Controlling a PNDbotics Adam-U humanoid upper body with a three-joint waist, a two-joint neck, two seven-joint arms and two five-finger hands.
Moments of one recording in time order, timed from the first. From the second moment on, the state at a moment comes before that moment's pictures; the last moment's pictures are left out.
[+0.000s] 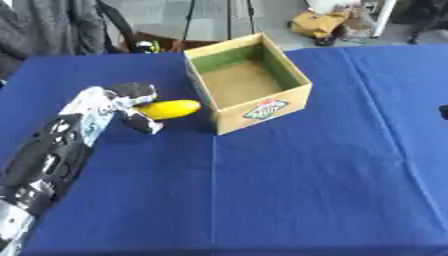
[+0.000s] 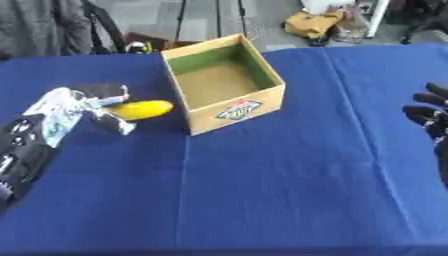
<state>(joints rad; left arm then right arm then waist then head) -0.73 0.47 -0.18 -0.95 -0.92 -0.33 -0.50 -0.25 -0.36 -0.02 -1.63 -0.37 -0.03 -0.04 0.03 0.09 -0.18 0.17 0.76</state>
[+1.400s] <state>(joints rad) -0.94 0.56 -0.19 -0.90 -1.03 -0.43 -0.68 -0.25 -0.36 -0.01 -1.62 -0.37 -0.03 -0.03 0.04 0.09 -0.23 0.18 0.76</state>
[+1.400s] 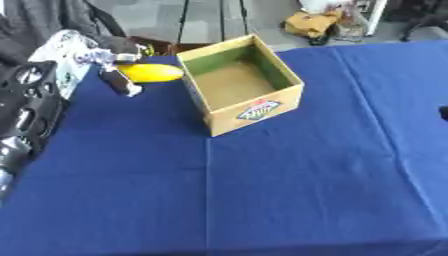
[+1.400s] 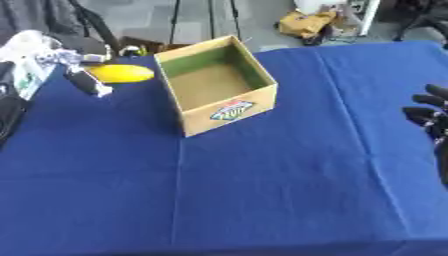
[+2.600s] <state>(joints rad) -1.06 0.42 -0.11 -0.73 -1.31 -0.47 -0.56 -0.31 -0.35 -0.01 -1.63 -0.37 -0.02 -0.02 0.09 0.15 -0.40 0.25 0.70</state>
